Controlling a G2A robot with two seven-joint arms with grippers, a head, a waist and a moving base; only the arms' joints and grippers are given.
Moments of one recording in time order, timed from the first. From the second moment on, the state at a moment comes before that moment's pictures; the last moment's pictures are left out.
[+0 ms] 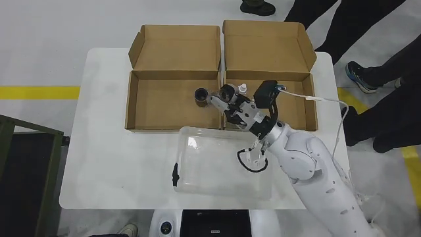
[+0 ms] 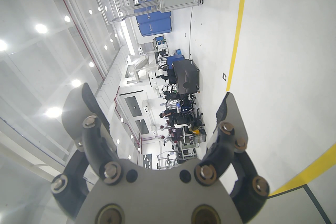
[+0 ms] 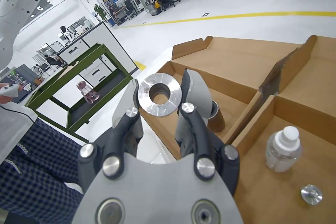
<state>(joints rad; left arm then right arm) -0.01 -0.37 -0.75 -1.25 2.03 -0.40 0.22 -1.23 -1.19 1.11 -1.89 -0.70 -0.33 0.25</state>
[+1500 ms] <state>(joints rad) -0.01 -0.37 -0.75 -1.25 2.03 -0.40 0.22 -0.87 -1.25 0.82 -1.60 -1.07 -0.46 0.53</state>
